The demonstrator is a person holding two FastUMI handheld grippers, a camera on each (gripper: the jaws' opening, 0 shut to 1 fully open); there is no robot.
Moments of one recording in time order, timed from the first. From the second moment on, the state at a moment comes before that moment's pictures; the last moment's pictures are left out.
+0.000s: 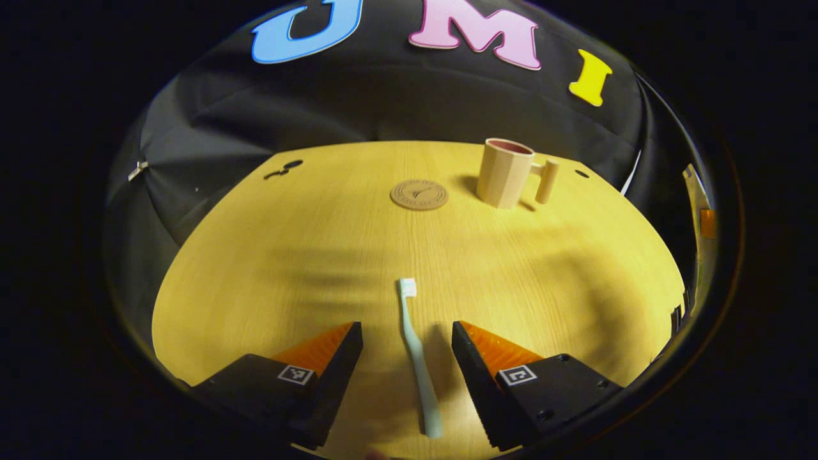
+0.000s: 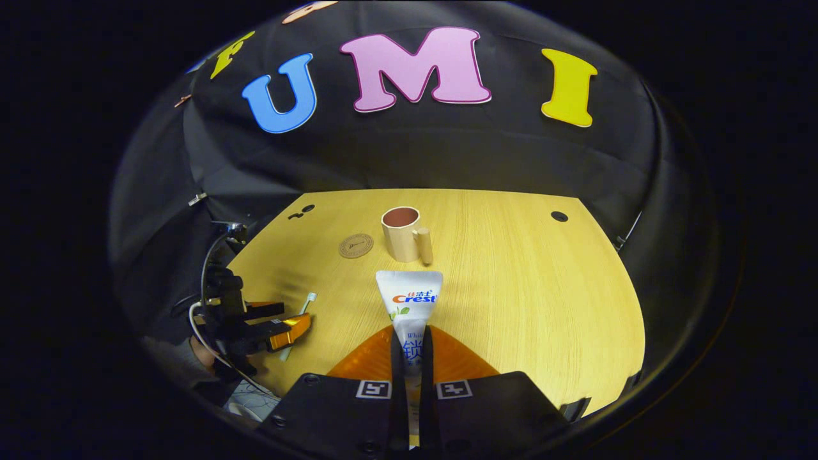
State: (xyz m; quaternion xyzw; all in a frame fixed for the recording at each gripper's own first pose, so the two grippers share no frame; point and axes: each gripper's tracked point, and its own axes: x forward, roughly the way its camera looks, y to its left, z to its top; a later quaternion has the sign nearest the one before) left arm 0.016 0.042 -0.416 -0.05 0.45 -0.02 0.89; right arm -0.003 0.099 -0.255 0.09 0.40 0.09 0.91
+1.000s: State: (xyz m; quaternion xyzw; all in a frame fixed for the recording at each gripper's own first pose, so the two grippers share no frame) left arm 0.020 0.030 -0.277 -0.17 0.28 -0.04 0.94; right arm 0.201 0.126 -0.159 0.20 0.10 0.18 0.96
